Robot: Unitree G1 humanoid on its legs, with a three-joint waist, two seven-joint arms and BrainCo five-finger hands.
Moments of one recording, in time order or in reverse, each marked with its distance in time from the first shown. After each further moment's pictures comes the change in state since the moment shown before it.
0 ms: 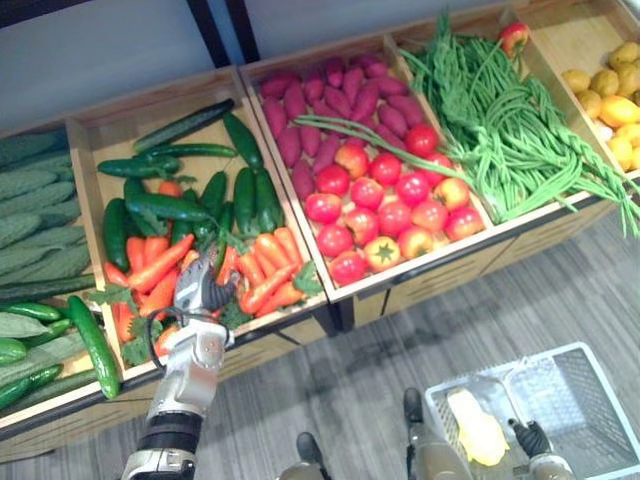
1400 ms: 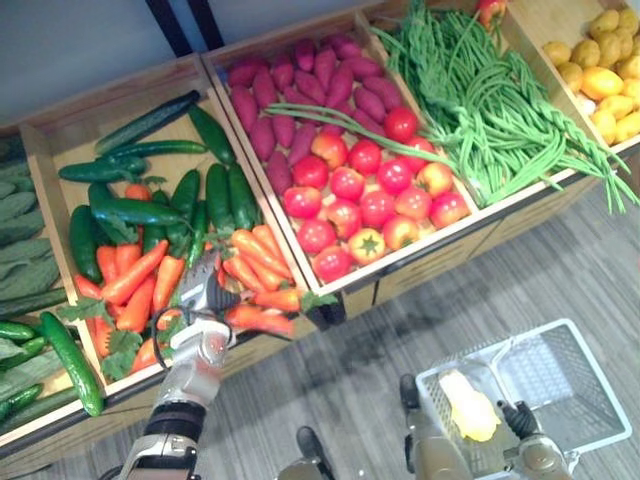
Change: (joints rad) left arm -0.036 0.019 -0.064 0.028 0.014 0.023 0.031; right arm -0.034 -0.001 0.074 -0.033 0.001 0.005 -0.025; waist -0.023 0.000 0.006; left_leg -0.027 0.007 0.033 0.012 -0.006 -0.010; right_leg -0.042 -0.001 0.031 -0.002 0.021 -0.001
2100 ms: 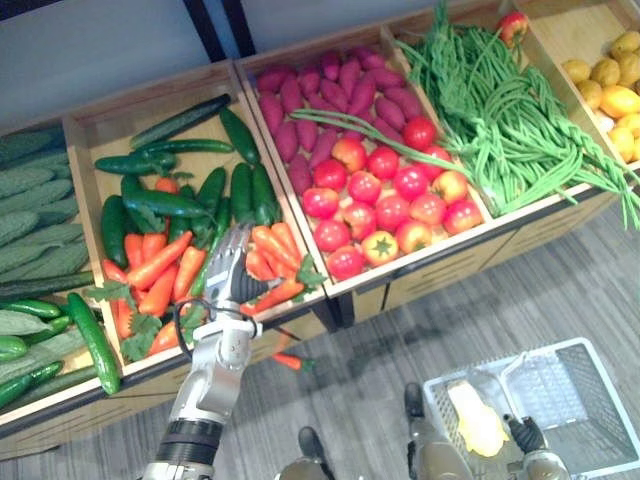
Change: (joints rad) left arm 0.087 -0.091 -0.002 -0.338 0.021 -0.033 -0.025; right arm 0.049 0.027 -0.059 -0.007 0.000 0.008 0.003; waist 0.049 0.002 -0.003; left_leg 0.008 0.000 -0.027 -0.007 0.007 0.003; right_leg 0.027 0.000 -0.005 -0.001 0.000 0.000
